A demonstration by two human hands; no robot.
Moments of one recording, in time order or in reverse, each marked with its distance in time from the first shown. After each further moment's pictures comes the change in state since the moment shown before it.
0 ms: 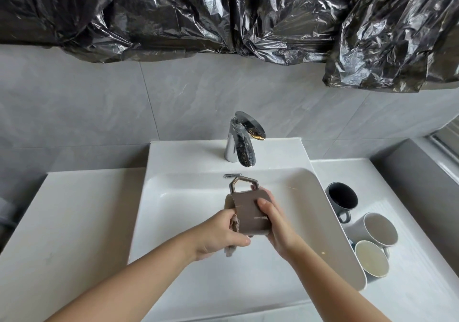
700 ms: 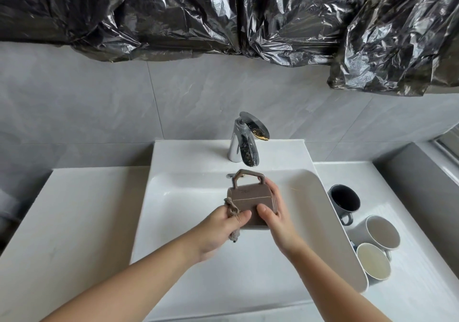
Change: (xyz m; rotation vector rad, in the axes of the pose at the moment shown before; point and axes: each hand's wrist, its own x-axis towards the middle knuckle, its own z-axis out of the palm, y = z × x) left_hand -0.005 0.001 0.003 -0.140 0.136 0.110; right_hand -0.001 -0.002 0.004 -0.218 0.023 -0.255
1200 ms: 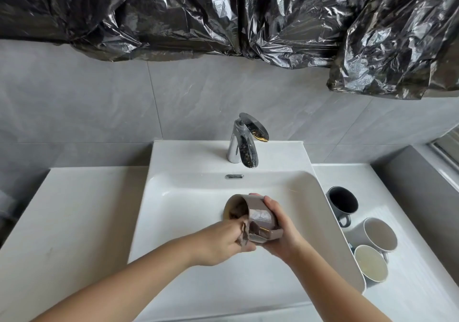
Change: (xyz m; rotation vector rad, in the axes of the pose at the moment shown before) left_hand 0.000 -0.004 -0.005 0.772 -0.274 0.156; right_hand -0.001 -0.006 0.000 0.587 -0.090 0.439
